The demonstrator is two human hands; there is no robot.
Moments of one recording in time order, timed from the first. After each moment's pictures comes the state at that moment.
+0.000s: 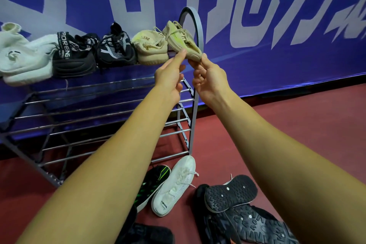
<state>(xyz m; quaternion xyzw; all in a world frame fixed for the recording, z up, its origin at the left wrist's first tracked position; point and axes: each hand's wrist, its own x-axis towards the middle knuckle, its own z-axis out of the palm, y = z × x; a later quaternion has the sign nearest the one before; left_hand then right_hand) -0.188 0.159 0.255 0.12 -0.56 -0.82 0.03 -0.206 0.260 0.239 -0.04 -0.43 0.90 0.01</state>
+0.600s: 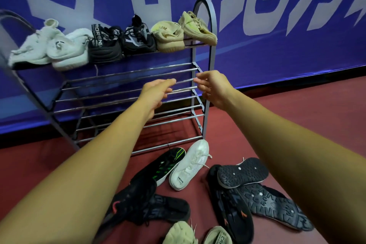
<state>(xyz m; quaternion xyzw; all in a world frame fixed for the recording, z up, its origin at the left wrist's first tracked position) -0.132 0.067 0.197 0.12 -0.76 -0.64 0.00 -0.156 0.250 0.208 -0.08 -0.64 0.76 -0.08</state>
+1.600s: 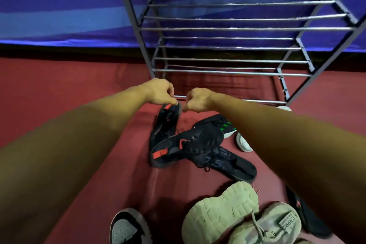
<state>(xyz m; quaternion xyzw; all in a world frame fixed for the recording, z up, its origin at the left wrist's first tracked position) -0.041 -0.183 0.060 0.10 -0.96 -0.14 -0.20 -0.091 -0.025 0.041 0.28 -0.89 0.15 -0.32</state>
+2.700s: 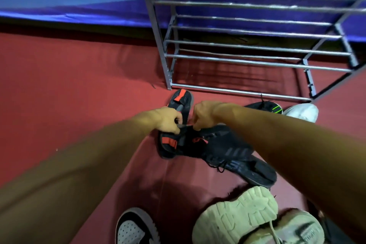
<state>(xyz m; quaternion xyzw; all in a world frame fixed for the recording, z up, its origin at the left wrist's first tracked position) -0.008 -0.205 -0.048 0.06 -0.92 -0.14 -0.35 -0.087 -0.065 -0.034 0.43 -0.83 -0.08 -0.36</state>
